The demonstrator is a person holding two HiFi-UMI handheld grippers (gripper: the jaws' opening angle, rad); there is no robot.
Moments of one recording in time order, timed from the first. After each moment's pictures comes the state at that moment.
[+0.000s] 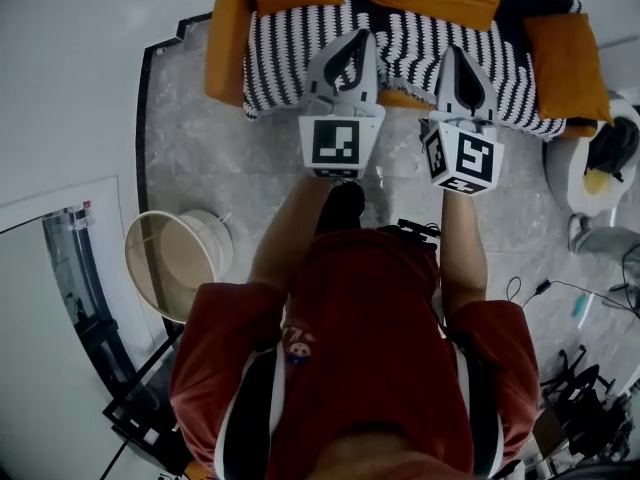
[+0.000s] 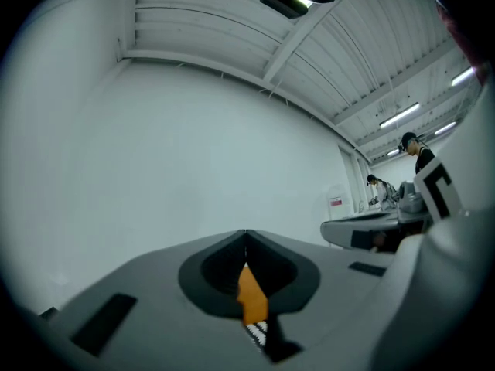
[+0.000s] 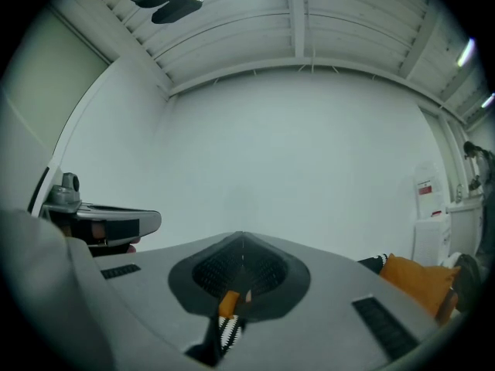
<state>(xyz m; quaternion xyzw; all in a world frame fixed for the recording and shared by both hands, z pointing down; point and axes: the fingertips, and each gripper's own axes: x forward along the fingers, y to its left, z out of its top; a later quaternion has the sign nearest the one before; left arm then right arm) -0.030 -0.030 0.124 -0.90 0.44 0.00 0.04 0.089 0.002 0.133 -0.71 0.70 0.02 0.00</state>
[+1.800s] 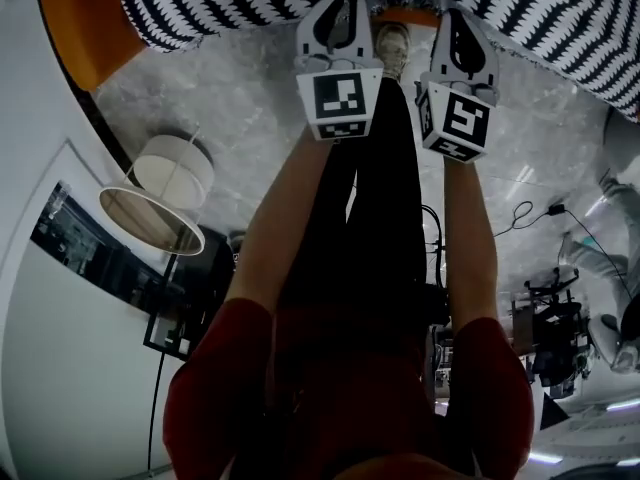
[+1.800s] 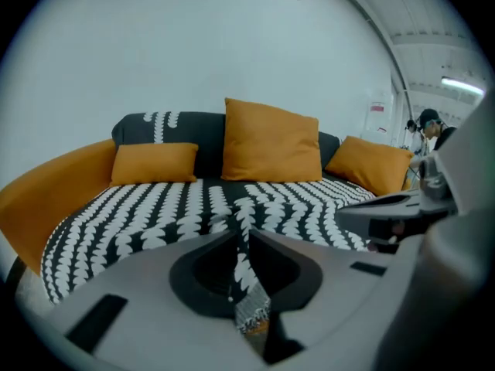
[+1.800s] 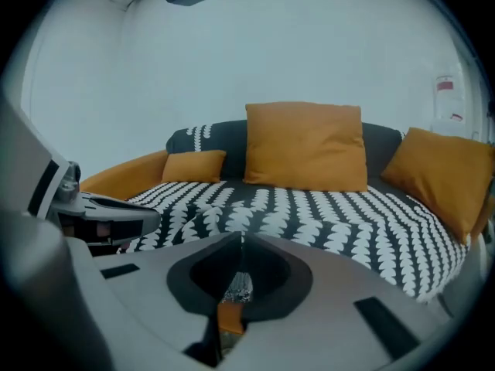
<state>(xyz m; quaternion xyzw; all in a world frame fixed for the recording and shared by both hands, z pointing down) 0.041 -0.165 0.685 -0.82 0.47 -0.27 -0.18 0.165 -0.131 0.675 -0.67 0.68 -0.24 -0.20</state>
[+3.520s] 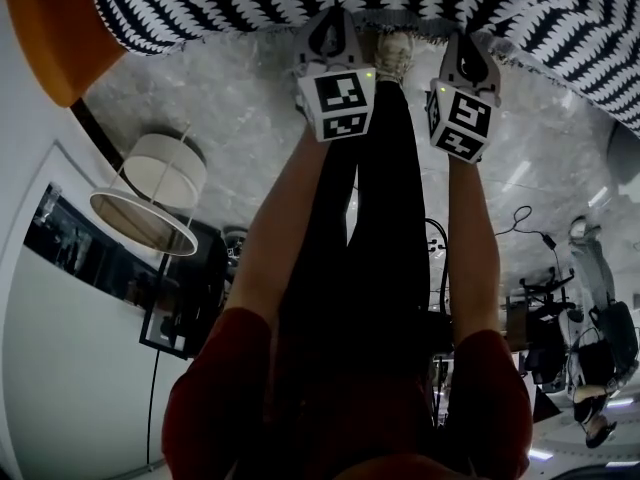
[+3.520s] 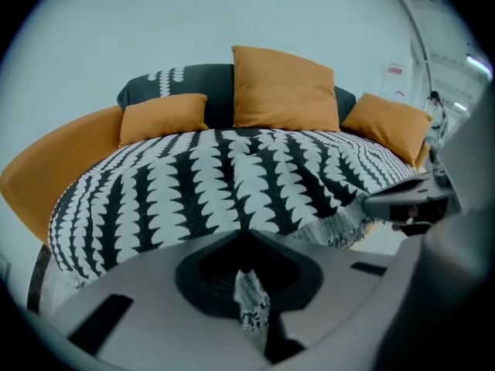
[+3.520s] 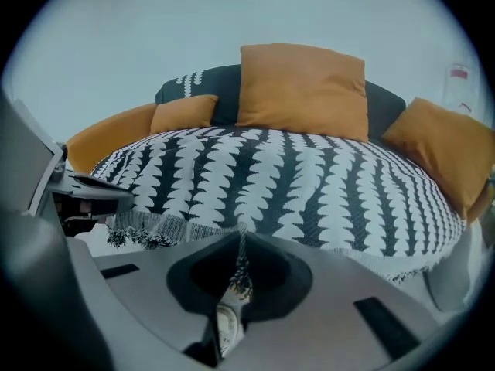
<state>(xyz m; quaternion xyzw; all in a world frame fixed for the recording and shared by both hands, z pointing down) 0.018 -0.129 0.783 -0.77 0.47 -0.37 -0.22 0.195 -0.083 0.780 -0.64 0.63 -0.32 -0.29</state>
